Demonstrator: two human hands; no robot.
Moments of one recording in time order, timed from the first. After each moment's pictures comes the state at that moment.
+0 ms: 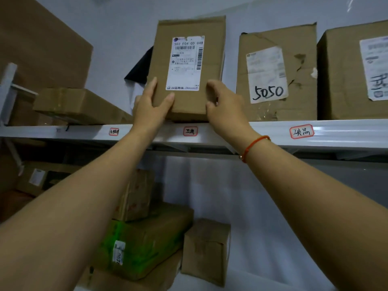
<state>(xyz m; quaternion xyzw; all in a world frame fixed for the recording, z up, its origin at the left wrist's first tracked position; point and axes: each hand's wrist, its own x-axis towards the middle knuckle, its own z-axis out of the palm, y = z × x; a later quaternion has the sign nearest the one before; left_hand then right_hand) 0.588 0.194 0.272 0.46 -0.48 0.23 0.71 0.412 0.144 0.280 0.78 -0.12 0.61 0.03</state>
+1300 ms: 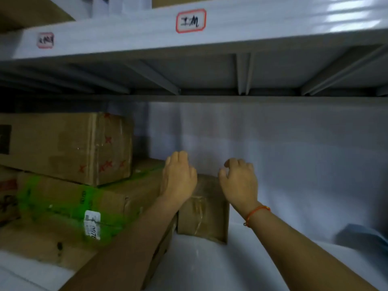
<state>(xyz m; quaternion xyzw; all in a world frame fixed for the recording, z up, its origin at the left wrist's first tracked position) 0.619 -0.004 0.031 0.67 -0.51 0.28 0.46 0.484 -0.077 0.029 0.77 -0.40 0.49 0.09</state>
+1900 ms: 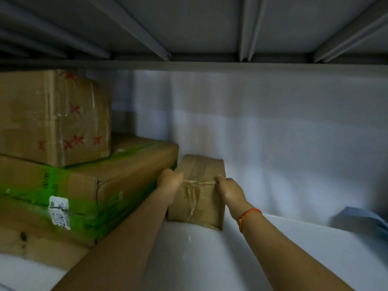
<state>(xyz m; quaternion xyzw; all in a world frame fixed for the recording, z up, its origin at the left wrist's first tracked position) 0.646 -0.077 -0.035 0.72 -0.31 -0.25 0.57 0.500 -0.138 -0.046 0.67 -0.53 0.36 -0.38</state>
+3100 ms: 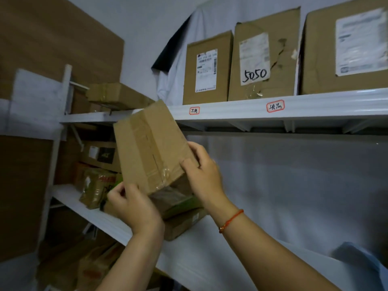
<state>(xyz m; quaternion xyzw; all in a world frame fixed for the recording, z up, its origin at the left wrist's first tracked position) 0.424 0.280 0.039 0.36 -0.04 0.15 0.92 0.367 0.194 0.089 0.80 -0.06 0.51 -0.31</state>
